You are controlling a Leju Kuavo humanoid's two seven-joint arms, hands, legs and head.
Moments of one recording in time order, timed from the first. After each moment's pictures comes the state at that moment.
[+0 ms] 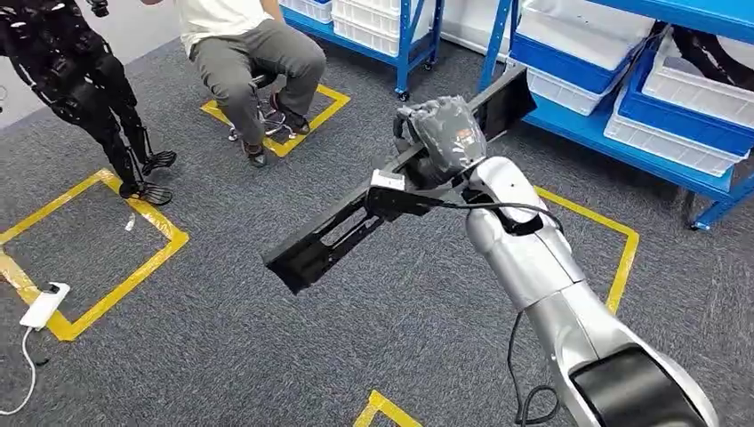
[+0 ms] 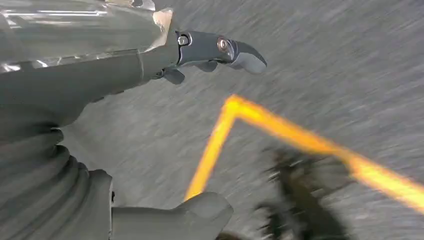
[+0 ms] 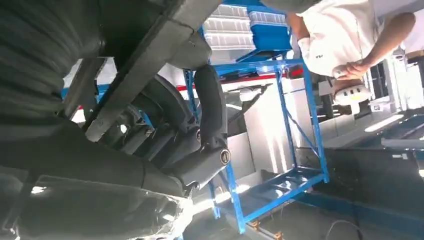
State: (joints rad) left arm -0.06 -0.04 -0.18 -0.17 0.13 0.13 -0.03; right arm -0.90 0.00 0.55 -1.01 1.03 -0.22 -0.35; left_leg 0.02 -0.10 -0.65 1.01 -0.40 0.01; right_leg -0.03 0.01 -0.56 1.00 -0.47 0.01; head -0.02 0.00
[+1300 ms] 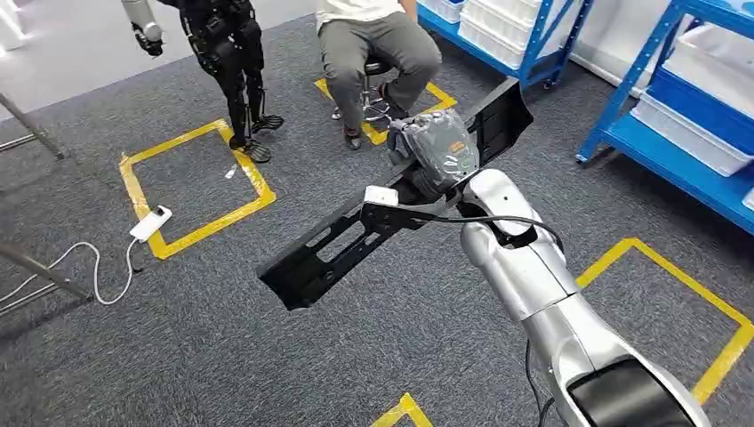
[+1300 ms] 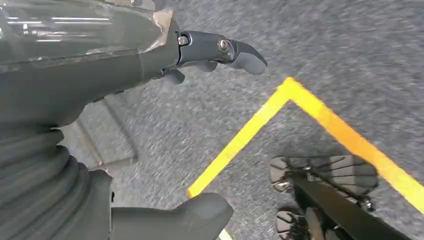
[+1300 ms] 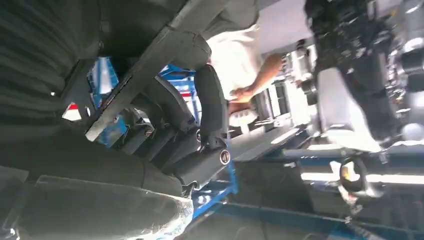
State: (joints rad) left arm -0.06 -0.04 -0.19 -0.17 0.09 0.15 -0.01; right arm -0.85 -0.01 0.56 -1.04 1.06 -0.22 -0.35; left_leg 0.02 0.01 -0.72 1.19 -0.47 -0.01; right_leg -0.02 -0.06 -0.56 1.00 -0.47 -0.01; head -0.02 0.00
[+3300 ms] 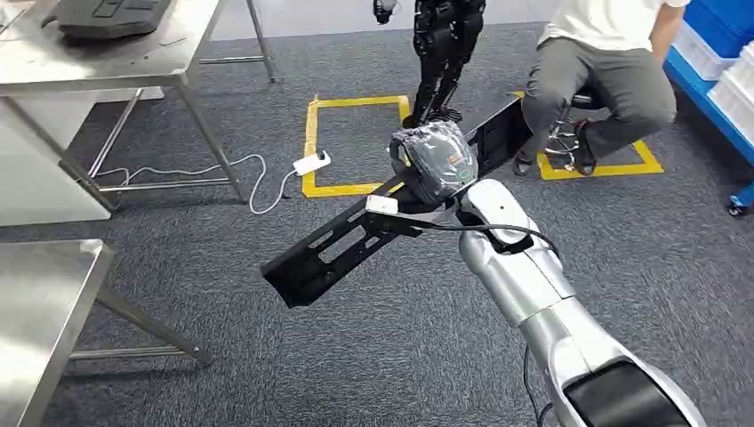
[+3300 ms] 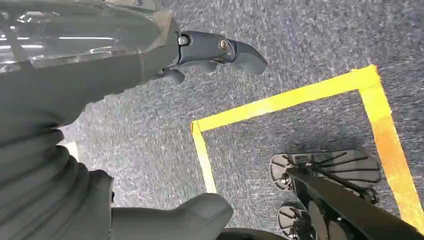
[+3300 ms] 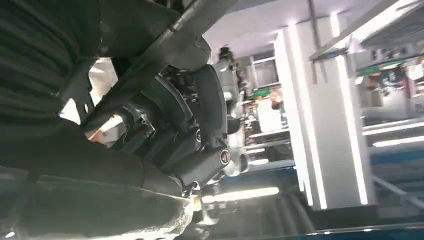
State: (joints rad) left arm -0.06 -0.05 -0.19 -0.17 0.07 0.17 -0.01; right arm -0.83 -0.01 0.55 -0.99 1.09 -0.28 -0.35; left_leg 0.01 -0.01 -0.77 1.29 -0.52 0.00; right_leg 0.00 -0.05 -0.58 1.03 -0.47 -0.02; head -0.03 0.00
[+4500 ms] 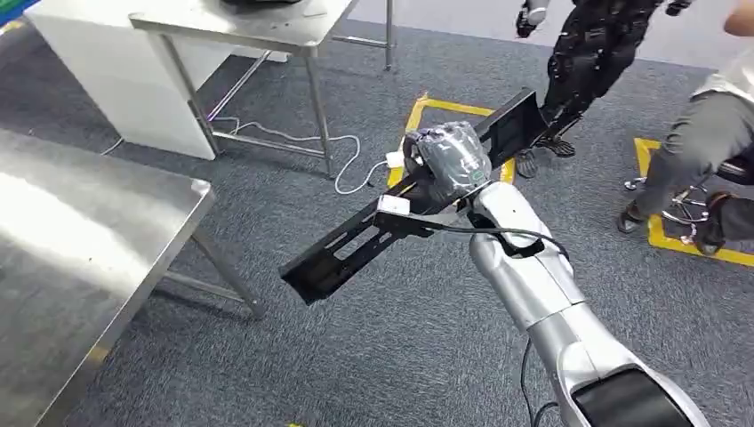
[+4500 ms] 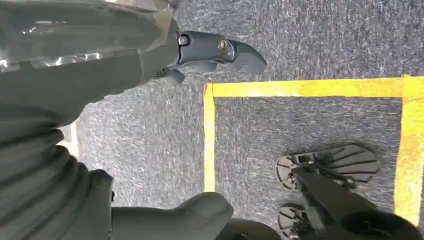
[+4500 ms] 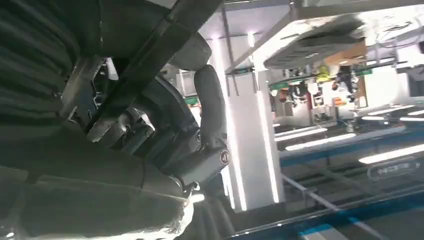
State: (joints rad) left arm -0.07 -0.05 -0.21 -0.17 0.04 0.17 -0.01; right arm -0.80 -0.04 0.51 -1.04 1.12 -0.28 -0.34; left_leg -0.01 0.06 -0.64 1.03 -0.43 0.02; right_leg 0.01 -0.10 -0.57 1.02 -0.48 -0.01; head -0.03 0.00
